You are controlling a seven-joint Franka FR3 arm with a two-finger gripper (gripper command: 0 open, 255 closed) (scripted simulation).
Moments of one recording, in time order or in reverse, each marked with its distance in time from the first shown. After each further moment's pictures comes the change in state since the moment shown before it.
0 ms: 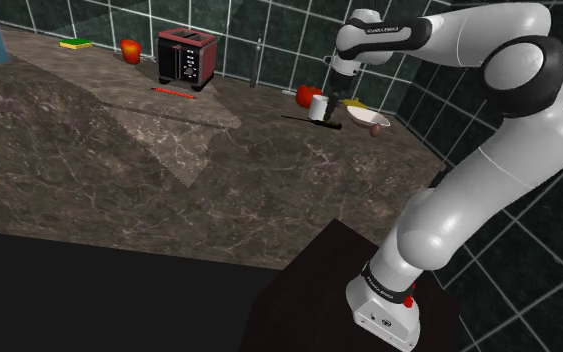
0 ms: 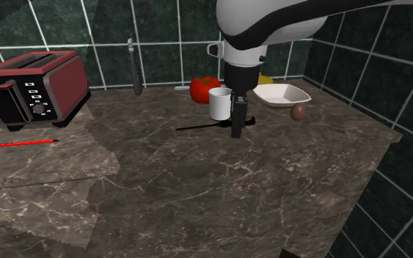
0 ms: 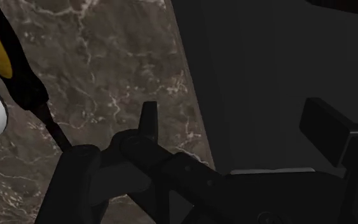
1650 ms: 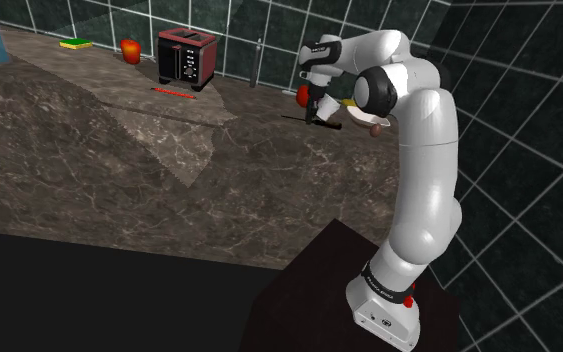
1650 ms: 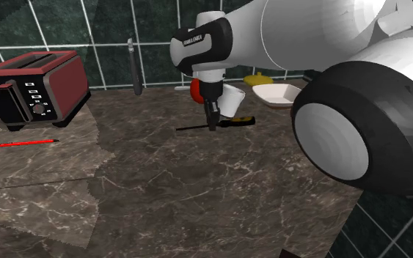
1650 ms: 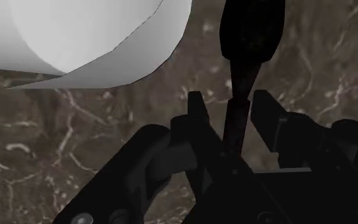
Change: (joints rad) arm -0.206 0.737 -0.032 0.615 0.383 -0.034 -0.585
